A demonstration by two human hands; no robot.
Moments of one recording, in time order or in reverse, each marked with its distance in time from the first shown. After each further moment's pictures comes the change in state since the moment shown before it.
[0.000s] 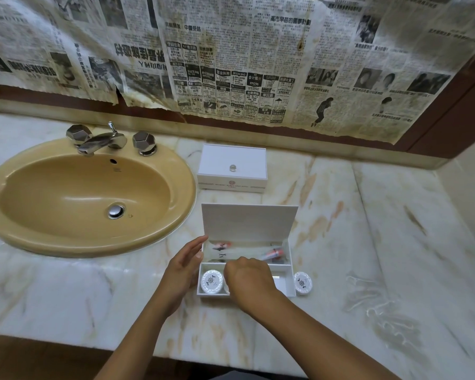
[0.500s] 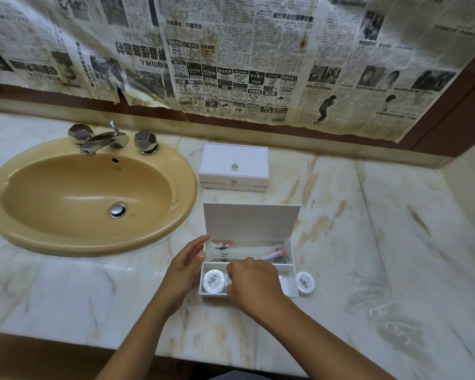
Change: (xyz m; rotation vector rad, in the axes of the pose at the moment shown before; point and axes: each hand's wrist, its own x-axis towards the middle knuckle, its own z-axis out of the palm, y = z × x) left_hand -0.003 0.004 0.001 -0.024 0.001 -0.019; right_hand -0.006 -0.001 0.002 0.050 0.070 0.076
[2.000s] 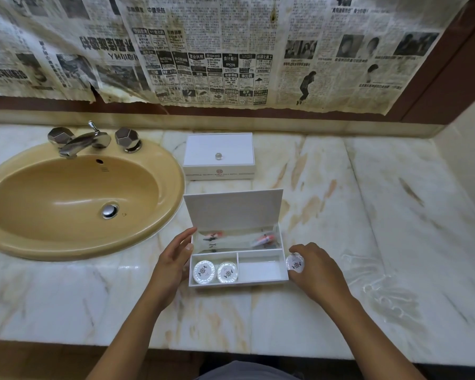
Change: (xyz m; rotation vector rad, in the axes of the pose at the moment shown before) left_hand -0.002 0.003 0.003 0.094 0.022 -0.033; right_hand -0.035 0.134 0.045 0.359 0.172 0.371
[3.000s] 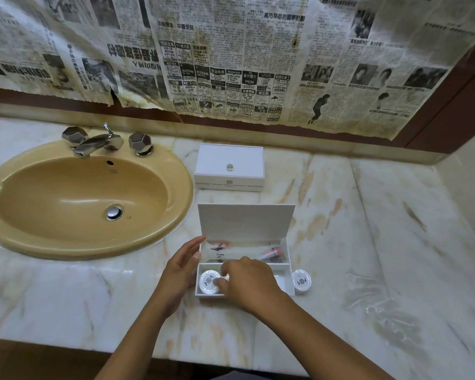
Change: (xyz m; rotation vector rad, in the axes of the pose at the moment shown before) left_hand 0.002 -0.003 -0.002 -0.086 -0.015 0.028; right_hand -0.005 -0.136 0.014 -0.194 -0.185 -0.407
